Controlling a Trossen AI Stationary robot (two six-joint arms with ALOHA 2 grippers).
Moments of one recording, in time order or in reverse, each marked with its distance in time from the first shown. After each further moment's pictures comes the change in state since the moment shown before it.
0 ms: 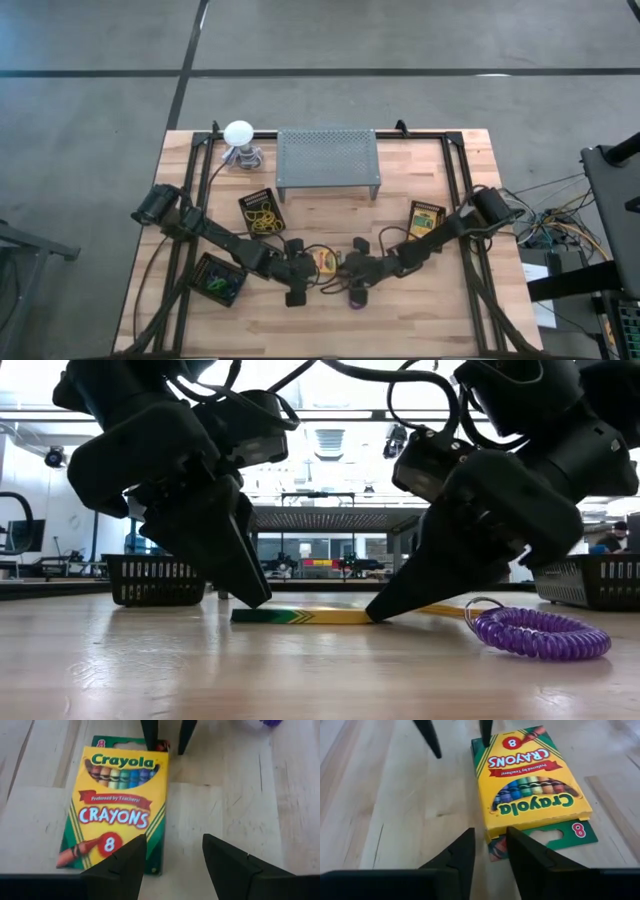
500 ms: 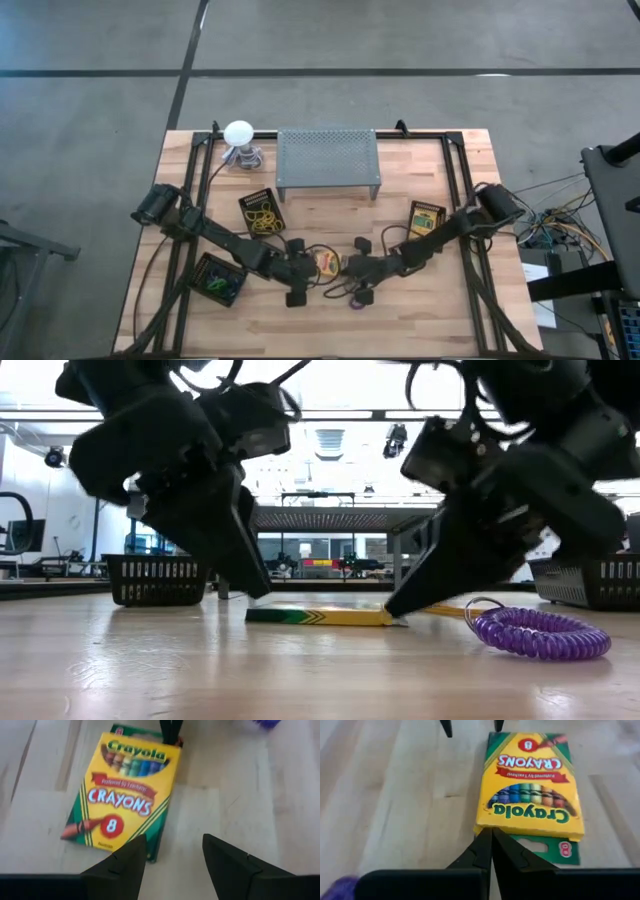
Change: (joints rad) left arm 0.000 -0.005 0.022 -0.034 0.003 0.009; right arm 0.003 -0.077 -0.008 -0.073 -0.033 -0.098
